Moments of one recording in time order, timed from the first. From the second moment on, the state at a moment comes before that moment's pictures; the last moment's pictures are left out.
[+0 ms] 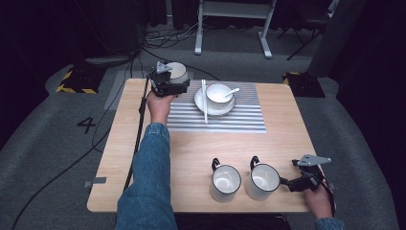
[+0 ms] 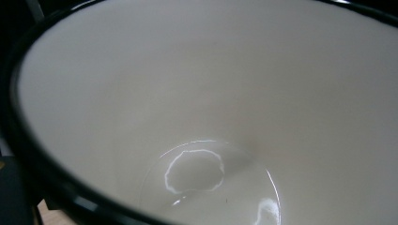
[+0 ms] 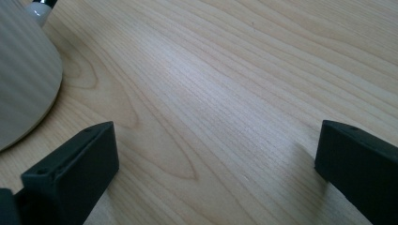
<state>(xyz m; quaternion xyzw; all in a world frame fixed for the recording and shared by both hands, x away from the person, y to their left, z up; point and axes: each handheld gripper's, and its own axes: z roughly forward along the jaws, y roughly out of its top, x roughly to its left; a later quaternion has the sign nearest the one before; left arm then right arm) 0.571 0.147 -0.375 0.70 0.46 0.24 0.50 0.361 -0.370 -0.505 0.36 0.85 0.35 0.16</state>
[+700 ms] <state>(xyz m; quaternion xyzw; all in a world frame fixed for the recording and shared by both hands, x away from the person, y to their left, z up) 0.594 0.123 -0.428 0.72 0.49 0.20 0.44 0.361 -0.370 -0.505 0.36 0.85 0.35 0.16</state>
